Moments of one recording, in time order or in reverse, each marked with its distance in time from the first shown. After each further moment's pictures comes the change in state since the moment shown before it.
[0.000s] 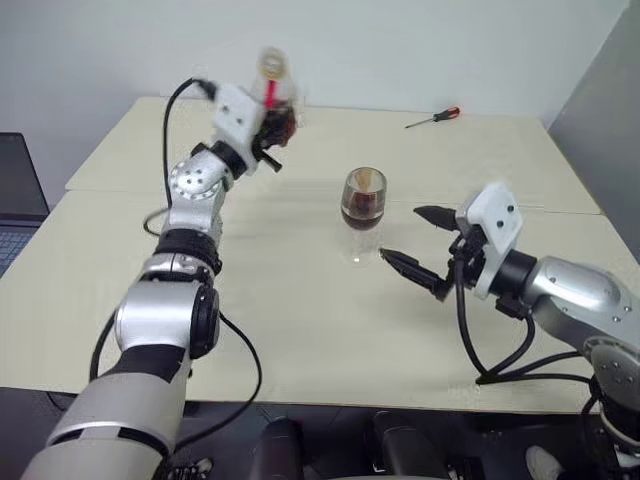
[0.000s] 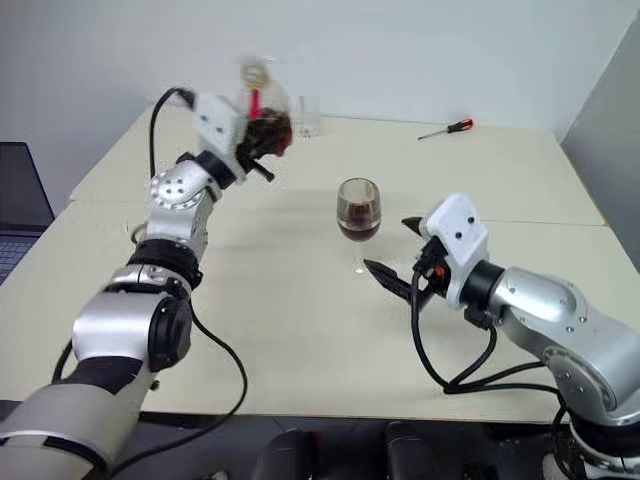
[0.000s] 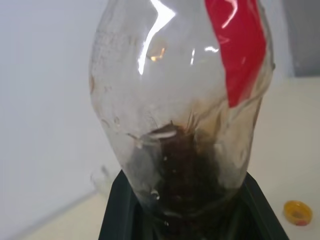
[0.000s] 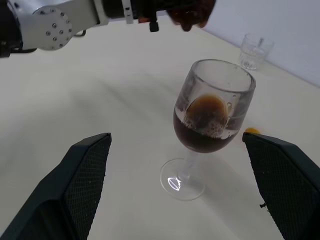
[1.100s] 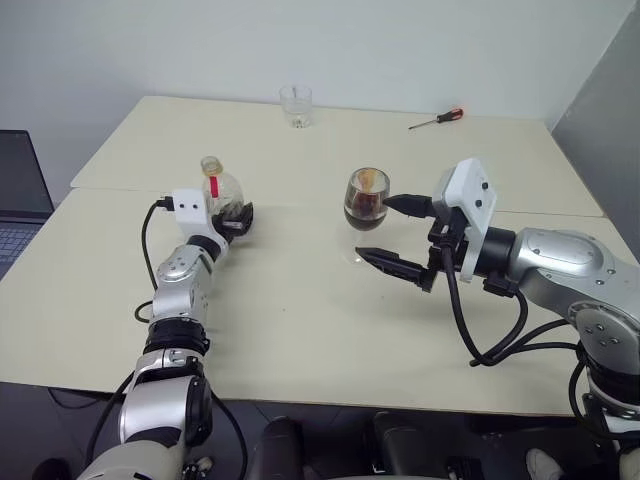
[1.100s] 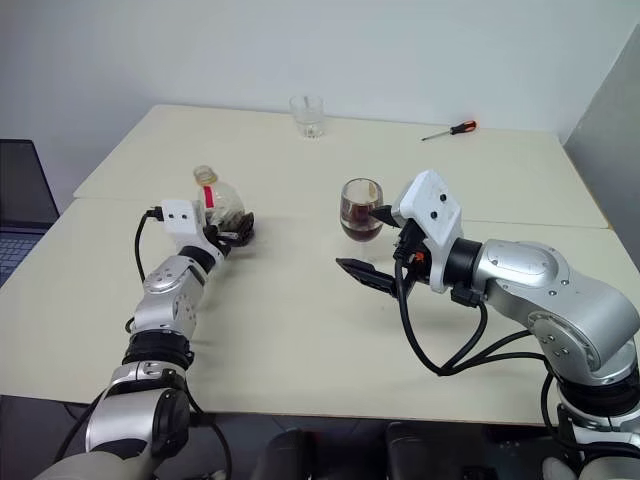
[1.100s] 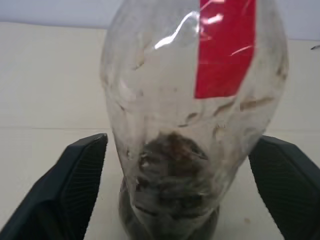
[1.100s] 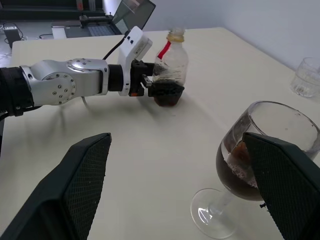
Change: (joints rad) left arm 0.442 -0.038 0.065 -0.416 -0.096 0.389 0.208; right arm -0.153 -0.001 0.082 0.080 0.007 -0.003 0.143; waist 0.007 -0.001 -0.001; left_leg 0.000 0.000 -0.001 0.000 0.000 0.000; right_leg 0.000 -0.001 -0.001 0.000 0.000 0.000
